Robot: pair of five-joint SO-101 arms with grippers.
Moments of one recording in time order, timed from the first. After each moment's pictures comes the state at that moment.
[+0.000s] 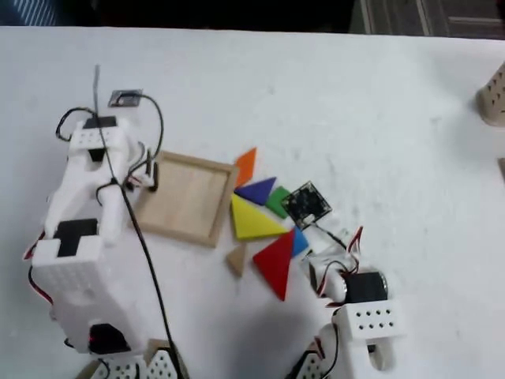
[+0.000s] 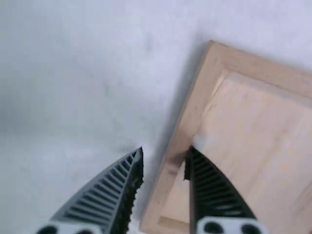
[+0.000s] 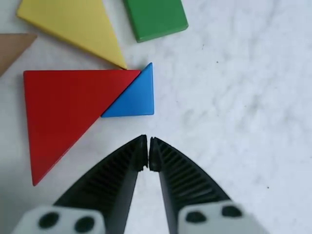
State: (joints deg) left arm -12.8 25.5 4.0 68.8 -2.4; right arm -9.8 -68.5 79.6 57.1 31.1
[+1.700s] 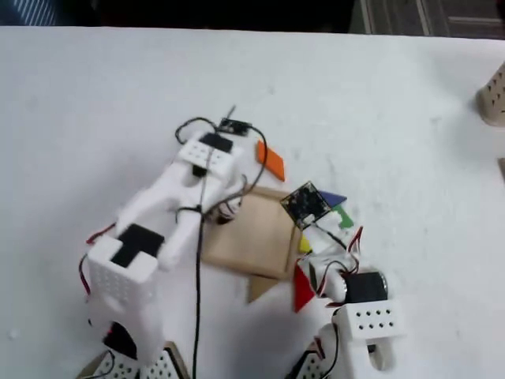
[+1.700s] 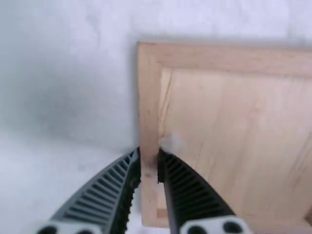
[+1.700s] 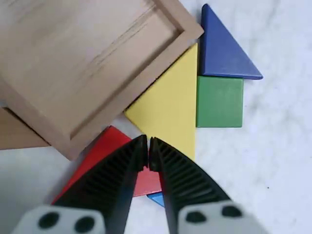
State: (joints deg) left arm 16.9 25.4 5.3 76.3 14.3; right arm -9.8 -68.5 79.6 57.1 31.1
